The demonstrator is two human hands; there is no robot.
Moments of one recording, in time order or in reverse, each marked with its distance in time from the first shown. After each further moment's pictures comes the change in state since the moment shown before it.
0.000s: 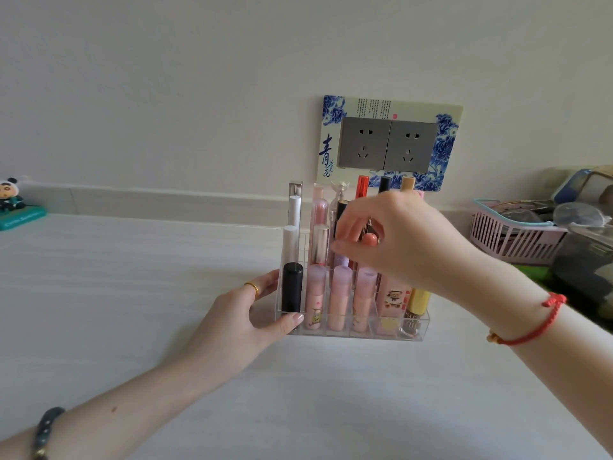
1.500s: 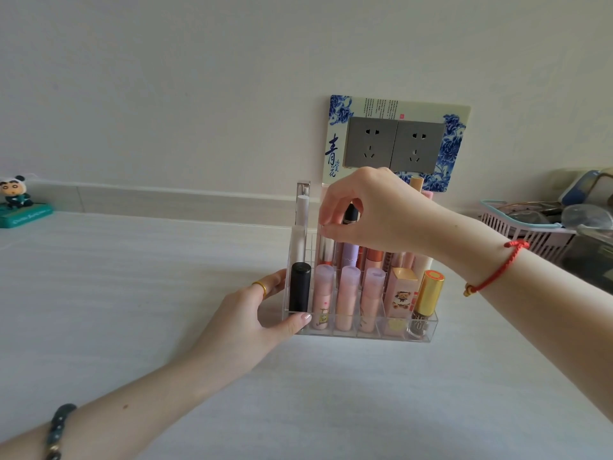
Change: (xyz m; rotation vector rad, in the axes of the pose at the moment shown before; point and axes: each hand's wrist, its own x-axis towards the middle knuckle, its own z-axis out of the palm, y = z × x) left_hand 0.001 -0.005 0.000 0.010 0.000 0.007; right_hand 0.040 -0.004 0.001 0.036 -0.087 -0.102
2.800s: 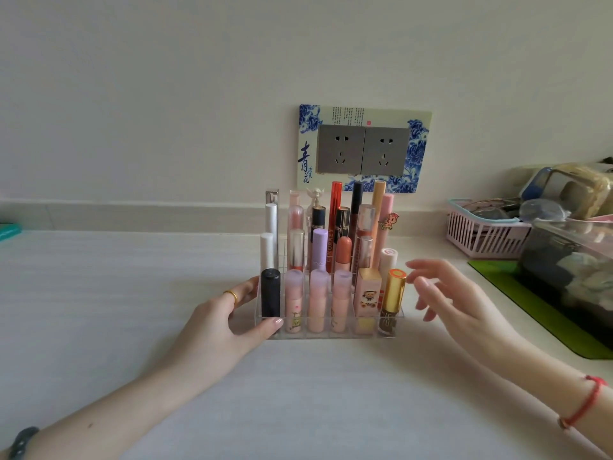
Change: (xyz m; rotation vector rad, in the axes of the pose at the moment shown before) left_hand 0.000 0.003 0.001 -0.014 0.012 -0.037; right_hand -0.140 0.080 0.044 0.499 0.292 0.376
